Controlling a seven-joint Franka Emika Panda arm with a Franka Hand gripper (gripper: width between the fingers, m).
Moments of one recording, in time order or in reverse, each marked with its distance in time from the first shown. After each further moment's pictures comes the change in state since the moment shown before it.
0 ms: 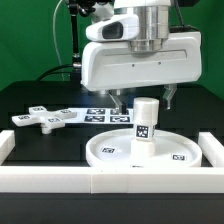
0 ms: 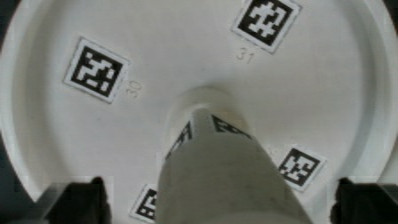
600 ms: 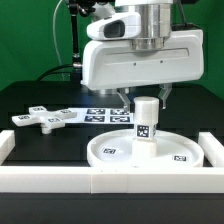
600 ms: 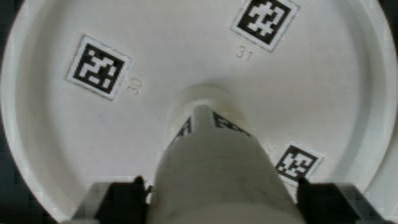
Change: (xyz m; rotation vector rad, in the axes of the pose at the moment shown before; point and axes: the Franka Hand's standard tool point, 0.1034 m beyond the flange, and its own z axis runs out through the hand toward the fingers) arm 0.005 -0.001 -0.003 0.006 -0.012 -0.005
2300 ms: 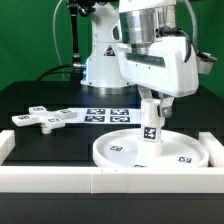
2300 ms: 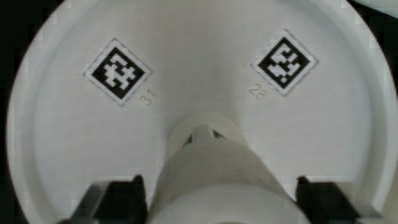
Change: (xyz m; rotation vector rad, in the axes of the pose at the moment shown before) arm 0.006 -0.019 0.004 0.089 -0.049 1.479
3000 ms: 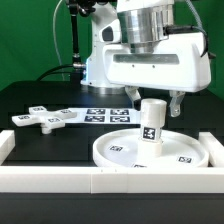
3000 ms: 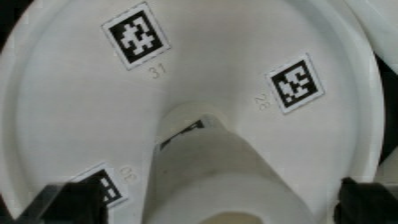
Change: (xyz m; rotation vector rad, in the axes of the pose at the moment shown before) arm 0.004 0.000 -0.001 0.002 0.001 -0.434
